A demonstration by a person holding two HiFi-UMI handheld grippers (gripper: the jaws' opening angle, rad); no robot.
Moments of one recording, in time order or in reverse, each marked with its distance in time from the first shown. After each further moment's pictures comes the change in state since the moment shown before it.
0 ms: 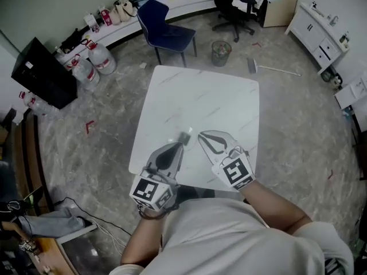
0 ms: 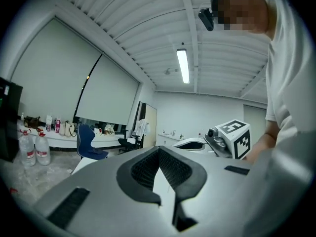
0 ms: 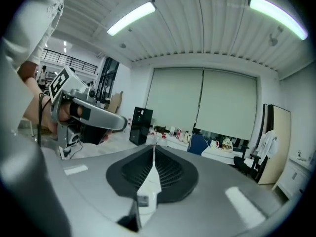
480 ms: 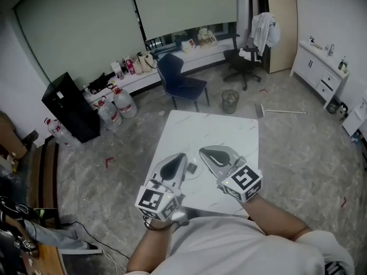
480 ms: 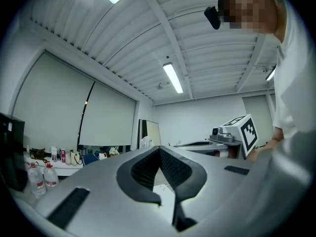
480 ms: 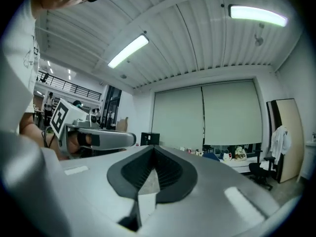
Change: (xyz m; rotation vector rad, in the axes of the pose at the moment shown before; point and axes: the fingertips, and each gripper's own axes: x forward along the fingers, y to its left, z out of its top) left arm -0.053 -0.120 0.117 0.189 -0.169 0.065; right arm -0.130 0.025 0.137 0.111 -0.262 0.090
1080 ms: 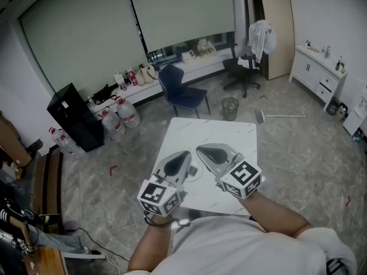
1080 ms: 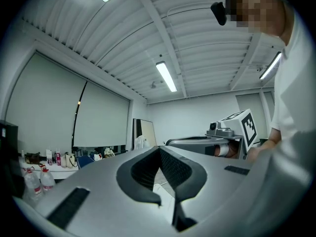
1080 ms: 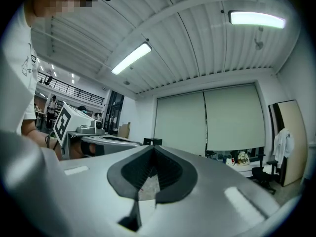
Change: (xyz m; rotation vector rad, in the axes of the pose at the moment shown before) left arm -0.010 -0.048 0.023 0.042 0.023 -0.062; right arm -0.035 0.029 0.041 -0.009 -0.069 0.023
